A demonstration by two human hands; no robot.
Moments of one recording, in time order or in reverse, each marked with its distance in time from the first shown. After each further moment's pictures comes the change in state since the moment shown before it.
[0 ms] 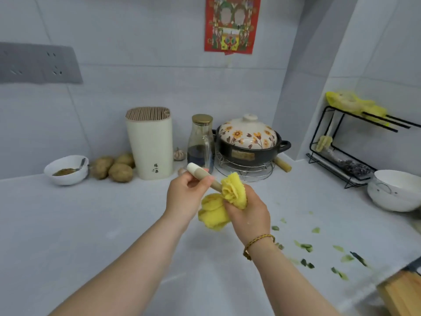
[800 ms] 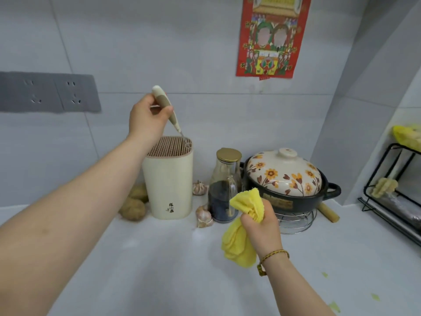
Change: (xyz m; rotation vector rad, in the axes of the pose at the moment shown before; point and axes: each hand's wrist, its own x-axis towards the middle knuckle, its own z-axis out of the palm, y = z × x) left_hand 0.230 0.088 -0.077 0.330 0.369 0.386; right_hand 0.143 -0.002 0.052 0.371 -0.102 0.001
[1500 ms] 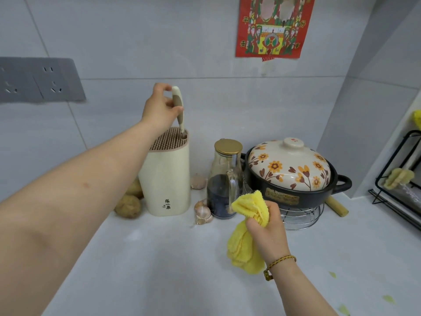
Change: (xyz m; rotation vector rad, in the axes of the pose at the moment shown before) left_hand 0.034 -0.034 0.050 0.233 -0.208 -0.066; right_hand 0.017 0.028 -0.008 -0.020 -0.030 0.071
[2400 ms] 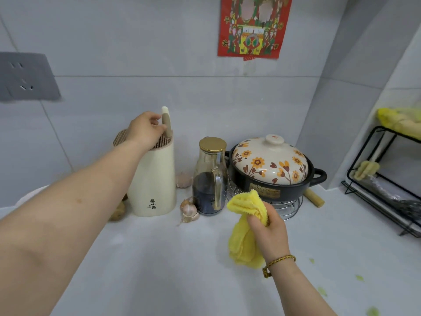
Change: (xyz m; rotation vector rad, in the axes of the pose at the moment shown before) left_hand -0.010 -0.030 0.014 0.164 -0.056 -0.126; right_hand -0.009 0.005 -0.017 -0.006 0.135 -0.038
